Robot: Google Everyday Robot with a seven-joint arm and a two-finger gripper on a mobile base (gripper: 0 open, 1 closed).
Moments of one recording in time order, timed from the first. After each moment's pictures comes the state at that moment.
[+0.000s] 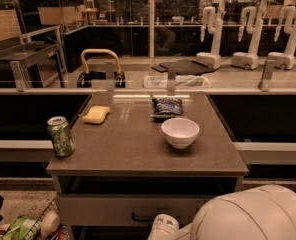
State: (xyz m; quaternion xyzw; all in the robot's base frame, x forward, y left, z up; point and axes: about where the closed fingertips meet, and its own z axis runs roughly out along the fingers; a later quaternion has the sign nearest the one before) arm 0.581 -0.080 0.402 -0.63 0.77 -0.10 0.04
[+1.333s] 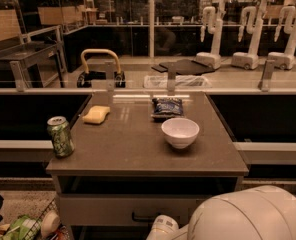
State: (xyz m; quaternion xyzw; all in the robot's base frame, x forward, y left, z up) arm 0.569 -0.080 0.392 -0.62 0.78 -0.09 0.02
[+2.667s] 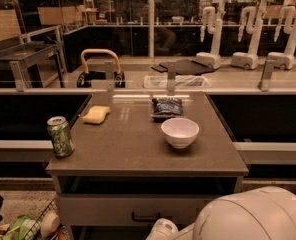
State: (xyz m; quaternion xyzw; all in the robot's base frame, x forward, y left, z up) arm 0.525 -0.076 0.393 -0.62 0.79 -0.05 -0.03
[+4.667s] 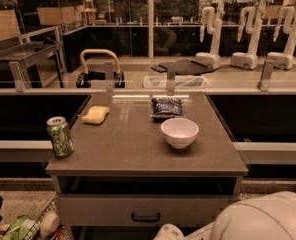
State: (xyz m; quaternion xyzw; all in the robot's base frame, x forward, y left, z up) arm 0.486 -0.074 0.395 -0.62 0.79 -0.01 -0.05
